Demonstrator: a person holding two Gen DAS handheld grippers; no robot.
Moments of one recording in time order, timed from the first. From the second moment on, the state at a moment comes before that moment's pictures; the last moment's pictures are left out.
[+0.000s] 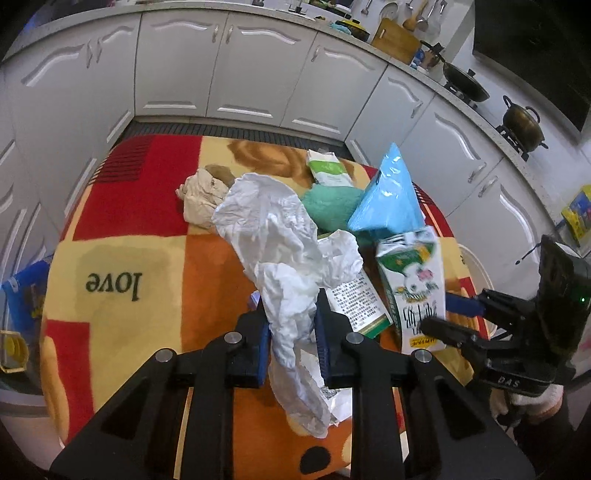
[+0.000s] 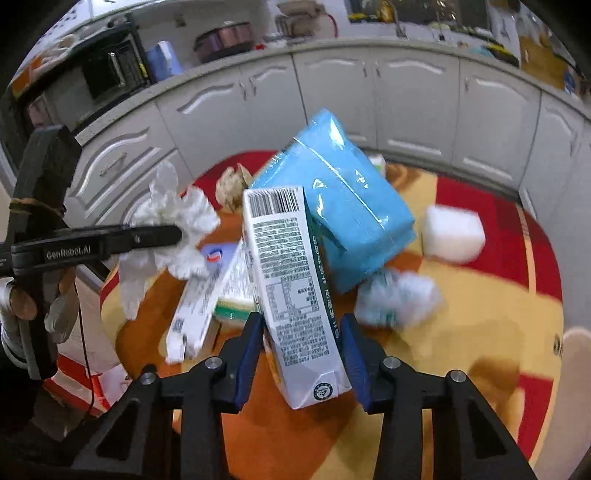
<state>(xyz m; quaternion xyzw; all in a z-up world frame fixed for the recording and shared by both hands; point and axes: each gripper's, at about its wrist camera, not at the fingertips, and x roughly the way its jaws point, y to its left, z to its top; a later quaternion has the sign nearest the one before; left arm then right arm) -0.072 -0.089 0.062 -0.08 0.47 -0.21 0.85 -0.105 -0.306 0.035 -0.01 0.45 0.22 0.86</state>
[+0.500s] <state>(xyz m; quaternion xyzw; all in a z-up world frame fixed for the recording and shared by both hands) -0.081 -0.099 0.077 -0.07 0.46 -0.22 0.86 -0.104 -0.305 0.033 0.04 0.43 0.21 0.88</state>
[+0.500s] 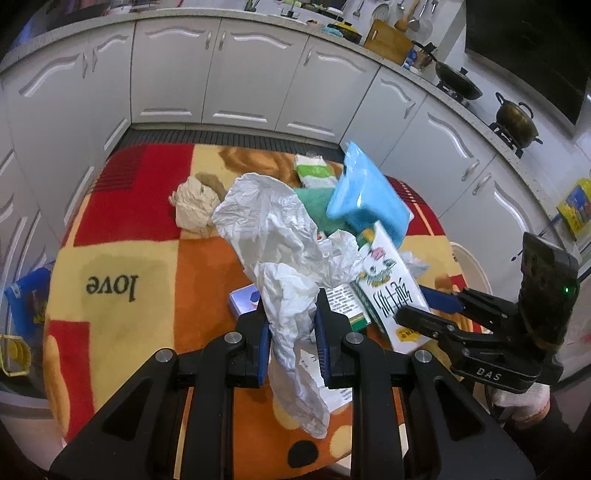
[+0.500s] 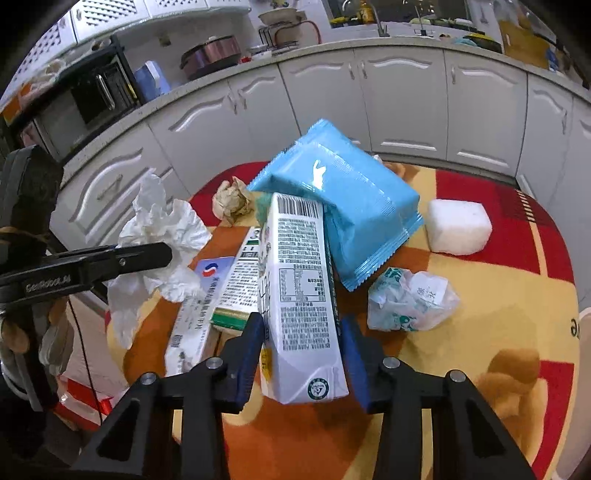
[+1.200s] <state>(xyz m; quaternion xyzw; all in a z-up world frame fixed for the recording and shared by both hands) -0.094 -0.199 0.113 -0.03 0.43 -0.30 0.85 -0.181 -0.403 0.090 0.11 0.35 0.13 0.92</state>
